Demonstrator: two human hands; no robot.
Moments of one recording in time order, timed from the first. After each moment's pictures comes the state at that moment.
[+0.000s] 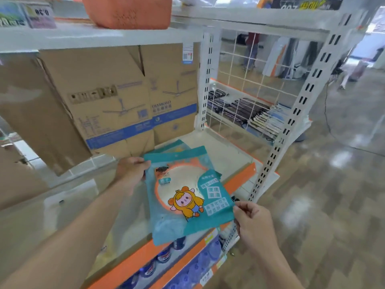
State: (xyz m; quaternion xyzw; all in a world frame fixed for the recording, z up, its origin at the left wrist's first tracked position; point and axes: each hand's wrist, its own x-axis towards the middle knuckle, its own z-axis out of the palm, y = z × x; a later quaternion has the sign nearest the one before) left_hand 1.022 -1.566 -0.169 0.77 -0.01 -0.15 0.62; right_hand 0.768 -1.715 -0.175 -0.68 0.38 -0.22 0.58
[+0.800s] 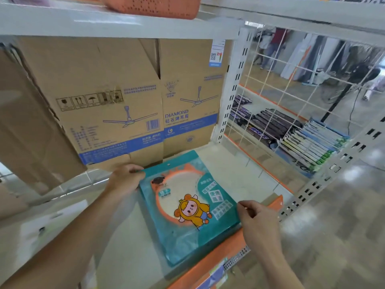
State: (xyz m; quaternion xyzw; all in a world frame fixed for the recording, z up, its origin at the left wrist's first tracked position) left_hand 1.114 -1.570 -0.203 0.84 0.00 -0.14 0.52; right_hand 0.877 -1.773 -0.187 -0.82 0.38 -0.19 0.39
